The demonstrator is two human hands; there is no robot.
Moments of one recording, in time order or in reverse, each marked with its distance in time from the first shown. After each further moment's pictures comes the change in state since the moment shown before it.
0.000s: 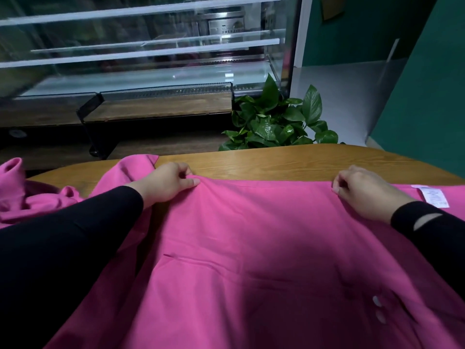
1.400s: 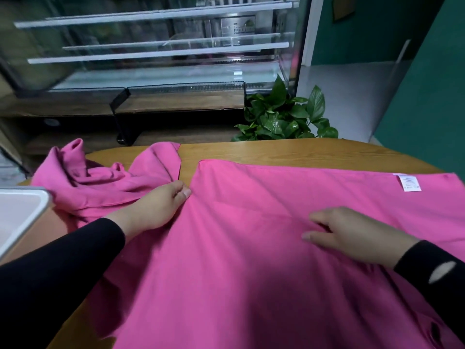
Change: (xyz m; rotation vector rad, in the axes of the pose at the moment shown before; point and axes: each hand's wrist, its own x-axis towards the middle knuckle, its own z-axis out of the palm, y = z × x) left_hand -0.150 0.010 -0.018 -0.020 -0.017 -0.055; right_hand -0.130 -0.075 -0.013 0.079 -0.299 -0.347
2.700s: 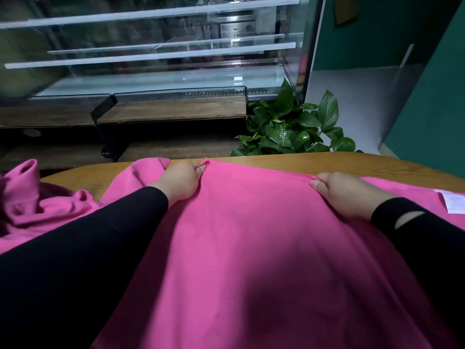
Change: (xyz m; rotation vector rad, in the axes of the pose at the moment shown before) left_hand 0.174 -0.001 0.013 0.158 0.065 -0.093; right_hand 0.149 0.056 -0.040 -0.046 0.131 0.307
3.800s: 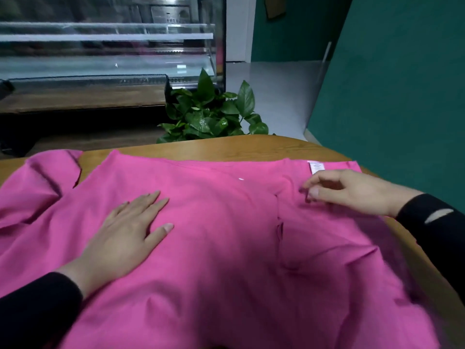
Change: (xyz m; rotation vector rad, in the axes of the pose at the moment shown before) left_hand -0.156 0.054 0.066 0.239 -0.048 0.339; right_hand -0.161 0.142 -0.051 0.391 -0.081 -0.049
